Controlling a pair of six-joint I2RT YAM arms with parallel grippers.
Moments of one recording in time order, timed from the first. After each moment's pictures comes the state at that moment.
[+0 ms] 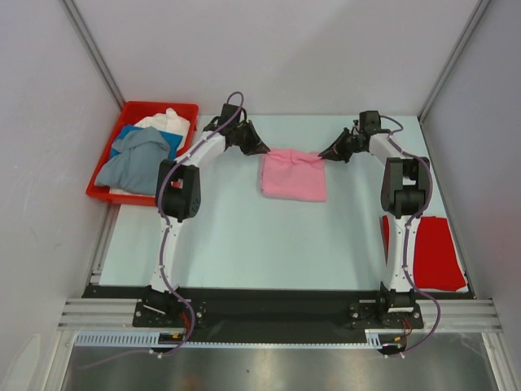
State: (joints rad) left arm -0.31 2.44 2.10 -0.46 0.45 -0.79; right arm 0.02 2.36 1.88 -0.47 -0.66 0.75
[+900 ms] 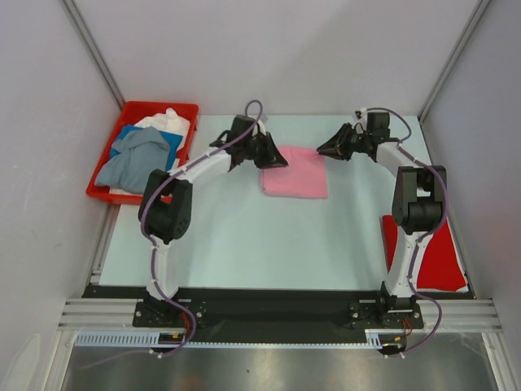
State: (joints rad) left arm -0.43 2.07 1.67 -0.24 0.48 -0.72; right arm 0.01 2.07 1.57 -0.21 -0.79 0.70
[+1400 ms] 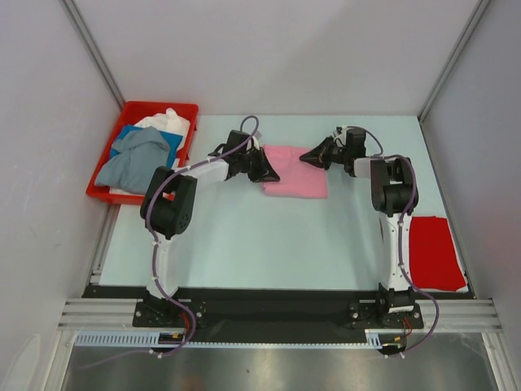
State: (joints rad) left arm -0.43 2.12 1.48 -0.12 0.54 -0.71; right arm 0.10 2.41 1.58 0.35 -0.90 1.03
